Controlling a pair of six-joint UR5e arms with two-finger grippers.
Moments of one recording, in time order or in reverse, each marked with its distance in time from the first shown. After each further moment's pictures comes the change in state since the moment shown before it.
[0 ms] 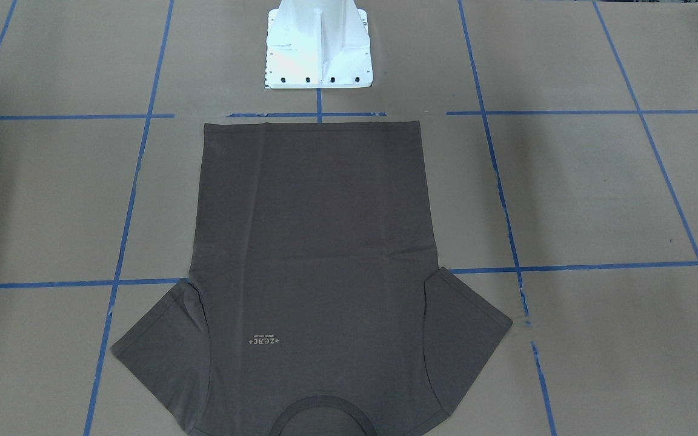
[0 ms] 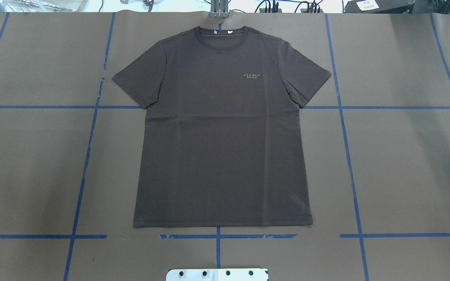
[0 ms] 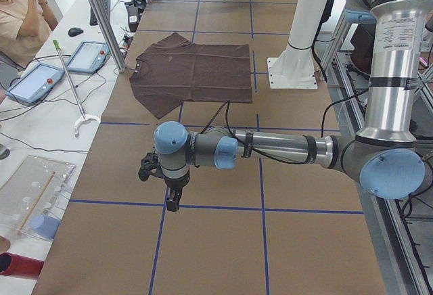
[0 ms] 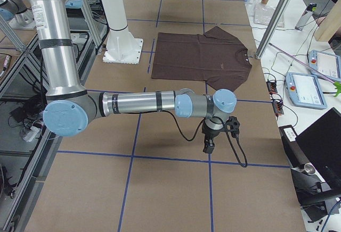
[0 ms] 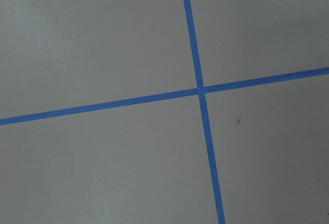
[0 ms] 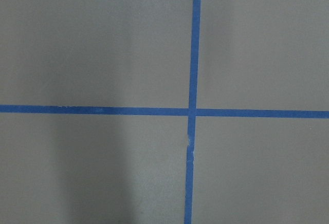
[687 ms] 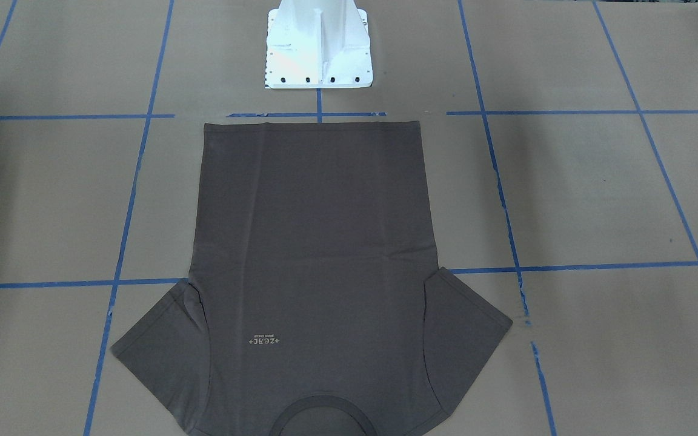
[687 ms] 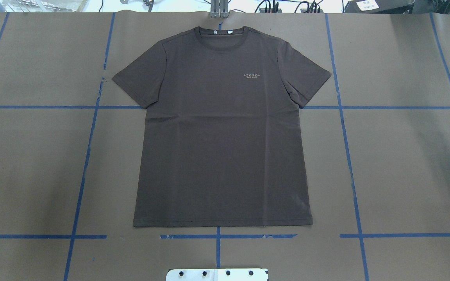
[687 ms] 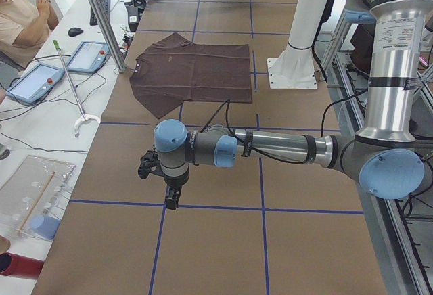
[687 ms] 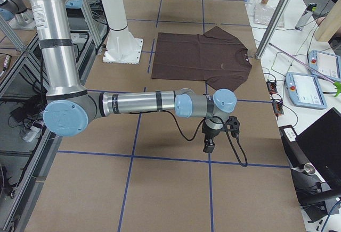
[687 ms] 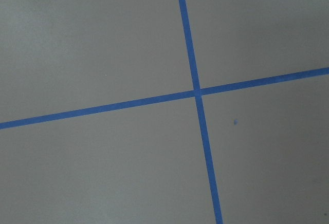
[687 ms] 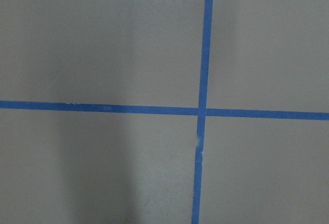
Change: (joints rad) left arm 0.004 -0.003 -0.006 -0.003 -0.001 0.002; right arm -0.018 -0.001 0.001 0.004 0.015 0.000
